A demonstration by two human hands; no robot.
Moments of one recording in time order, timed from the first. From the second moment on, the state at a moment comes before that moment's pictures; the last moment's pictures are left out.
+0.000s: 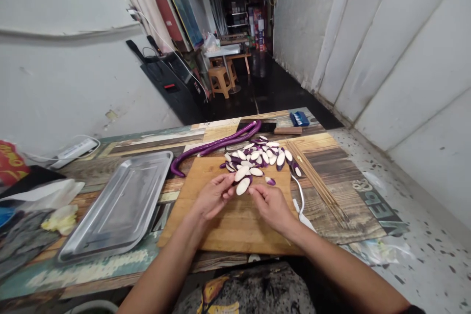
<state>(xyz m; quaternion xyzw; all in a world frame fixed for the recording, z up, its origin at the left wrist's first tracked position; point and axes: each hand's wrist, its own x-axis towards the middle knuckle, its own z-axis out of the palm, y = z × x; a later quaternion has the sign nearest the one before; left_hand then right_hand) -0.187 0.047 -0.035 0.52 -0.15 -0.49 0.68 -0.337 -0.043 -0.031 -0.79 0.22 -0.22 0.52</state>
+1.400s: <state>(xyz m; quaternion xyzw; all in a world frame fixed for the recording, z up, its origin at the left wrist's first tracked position) -0.174 0.048 -0.043 0.52 -0.02 -0.40 0.76 -0.370 -0.029 -0.055 -0.76 0.23 -0.14 0.59</state>
